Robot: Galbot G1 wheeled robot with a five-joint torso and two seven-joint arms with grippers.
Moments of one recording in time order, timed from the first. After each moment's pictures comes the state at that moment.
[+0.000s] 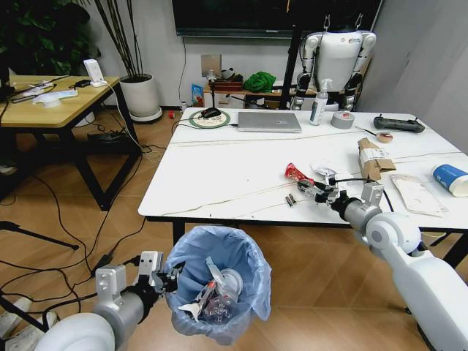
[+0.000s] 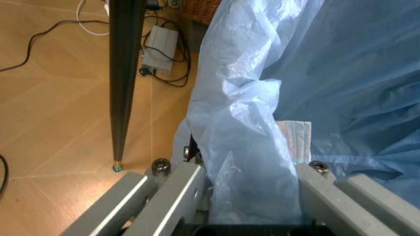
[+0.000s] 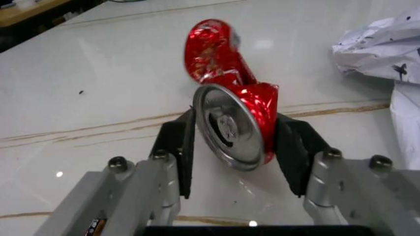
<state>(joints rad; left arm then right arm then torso) 1.65 -0.97 -0.52 -2.50 -1.05 0.74 -0.49 -0.96 0.91 0.37 1.81 0.85 -0.52 -0.04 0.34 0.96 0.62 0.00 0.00</state>
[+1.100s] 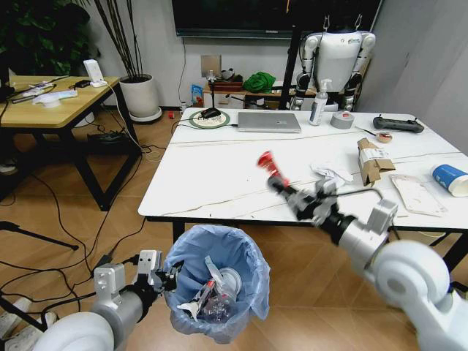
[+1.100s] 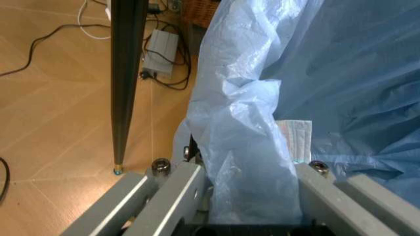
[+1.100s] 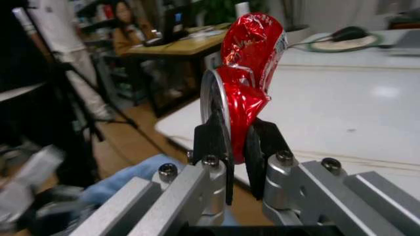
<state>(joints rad) 1.64 -0.96 -0.53 -2.50 -1.05 0.74 -0.50 -1.27 0.89 0.39 2.40 0.91 -0.49 -0.16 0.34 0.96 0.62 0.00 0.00</state>
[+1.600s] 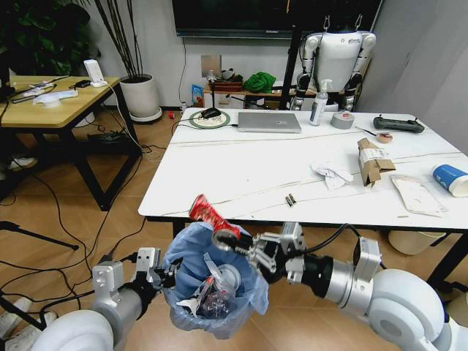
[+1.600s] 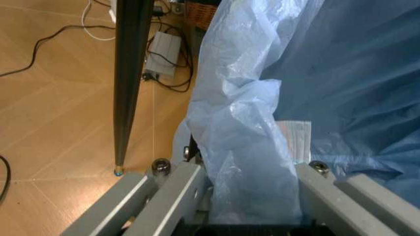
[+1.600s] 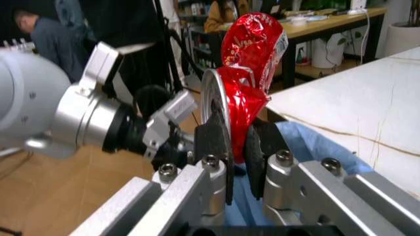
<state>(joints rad) 1.63 -0.98 -0.53 -2.50 -1.05 0.74 -0.51 -1.31 0.83 0.29 2.42 0.75 -0.42 -0.43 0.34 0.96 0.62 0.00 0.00</state>
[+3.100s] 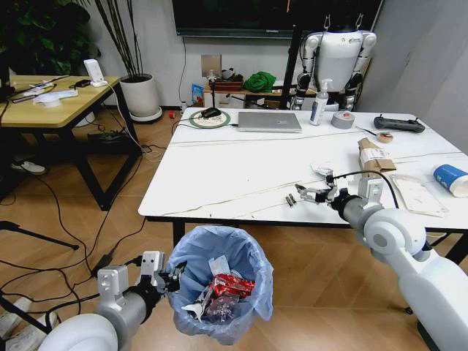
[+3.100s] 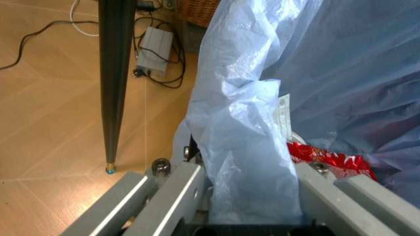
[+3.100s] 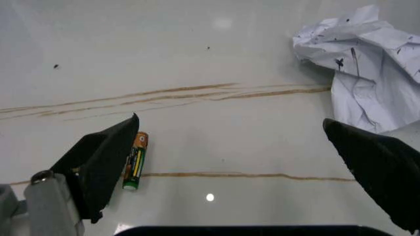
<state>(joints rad) 1.64 -0.99 -0.50 -2.50 -1.02 0.74 -0.49 -0.97 0.87 0.34 2.00 0.90 -0.71 0.28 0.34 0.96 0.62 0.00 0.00</state>
